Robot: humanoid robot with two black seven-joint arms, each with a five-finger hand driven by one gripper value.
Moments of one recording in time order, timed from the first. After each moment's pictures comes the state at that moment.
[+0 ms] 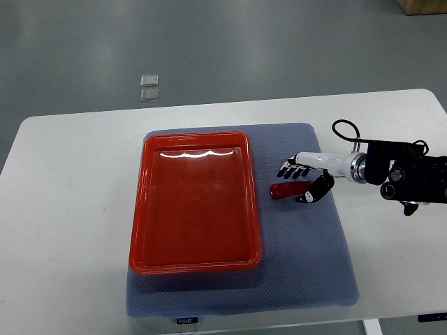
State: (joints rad) left arm -0.08 0.00 0.07 -0.19 0.13 -0.01 0.06; right arm 1.25 -0.55 -0.44 1.29 -0.78 -0.15 0.05
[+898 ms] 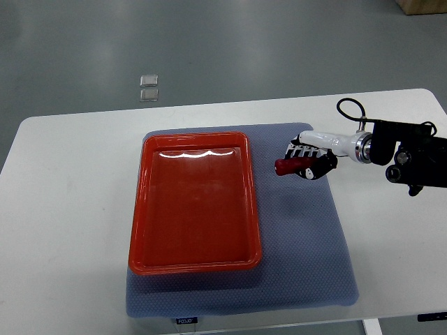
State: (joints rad) left arm -0.08 0.00 0.07 -0.19 0.13 -0.01 0.06; right arm 1.34 -0.58 -0.43 1.28 -0.82 -0.14 0.05
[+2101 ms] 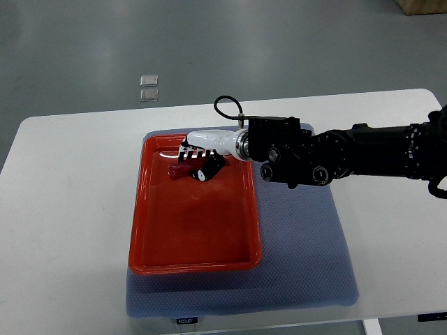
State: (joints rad) left arm -0.08 0.00 0.07 -0.19 0.13 -0.01 0.06; right arm 1.39 0.00 -0.45 0.92 -0.66 -0.12 0.05
